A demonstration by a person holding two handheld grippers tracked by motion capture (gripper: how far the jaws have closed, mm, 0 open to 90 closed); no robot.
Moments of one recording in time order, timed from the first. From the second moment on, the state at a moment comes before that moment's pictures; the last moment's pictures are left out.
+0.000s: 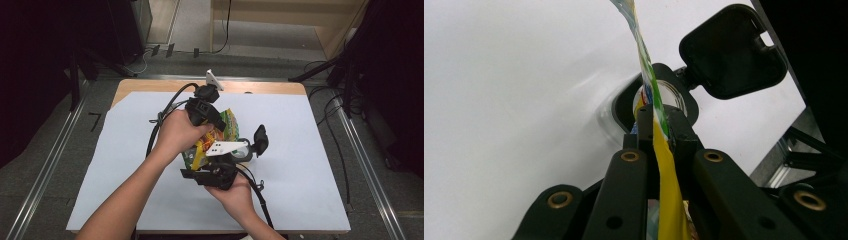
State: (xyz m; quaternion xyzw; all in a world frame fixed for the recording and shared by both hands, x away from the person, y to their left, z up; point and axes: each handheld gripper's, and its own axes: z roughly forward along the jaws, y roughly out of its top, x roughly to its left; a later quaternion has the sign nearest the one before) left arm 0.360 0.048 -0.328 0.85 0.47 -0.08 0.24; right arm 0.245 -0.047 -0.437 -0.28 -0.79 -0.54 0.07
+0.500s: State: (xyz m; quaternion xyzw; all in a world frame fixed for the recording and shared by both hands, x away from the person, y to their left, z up) left arm 0.366 0.047 -0.330 0.84 0.47 -0.12 0.23; right arm 0.244 -0.047 -0.432 -0.28 -0.79 -0.54 0.06
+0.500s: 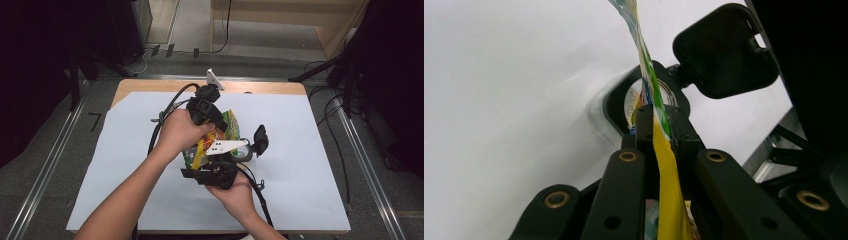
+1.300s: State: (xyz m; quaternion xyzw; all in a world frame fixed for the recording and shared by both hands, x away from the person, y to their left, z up) left arm 0.369 0.045 -0.328 0.85 0.46 -0.10 0.24; right arm 0.245 -0.049 -0.426 -0.27 -0.79 -0.54 0.07
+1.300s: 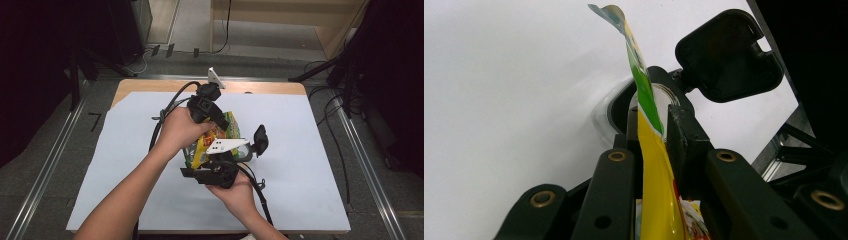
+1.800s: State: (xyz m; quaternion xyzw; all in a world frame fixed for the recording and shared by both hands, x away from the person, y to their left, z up) left arm 0.367 0.043 -0.328 0.85 0.46 -0.09 0.24; right arm 0.244 -0.048 -0.425 -0.27 -0.80 -0.53 0.05
